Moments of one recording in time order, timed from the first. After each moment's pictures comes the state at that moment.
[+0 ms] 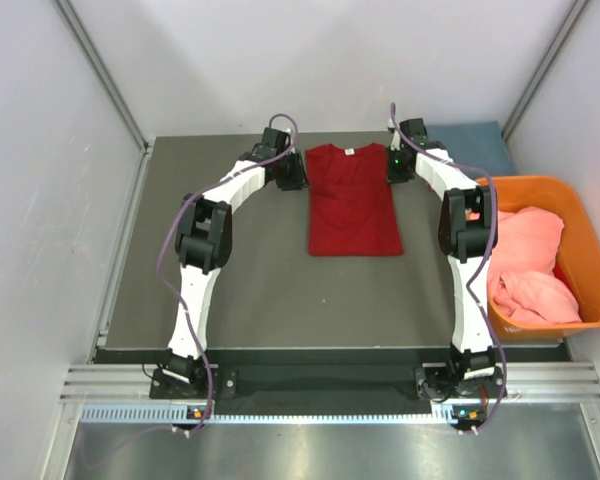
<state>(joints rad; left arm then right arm) -0.35 2.39 2.02 -0.43 0.25 -0.49 0.15 2.40 2.04 -0.57 -0.13 0.08</state>
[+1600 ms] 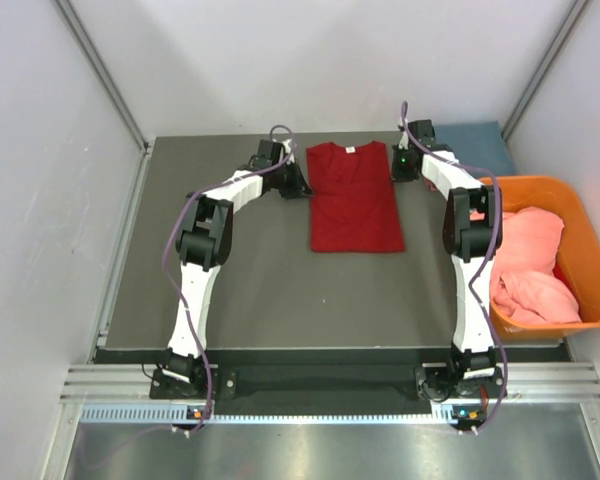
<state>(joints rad) -0.31 2.44 1.91 -0.24 0.48 -0.53 0.12 2.39 1.99 -0.49 -0.14 0.16</state>
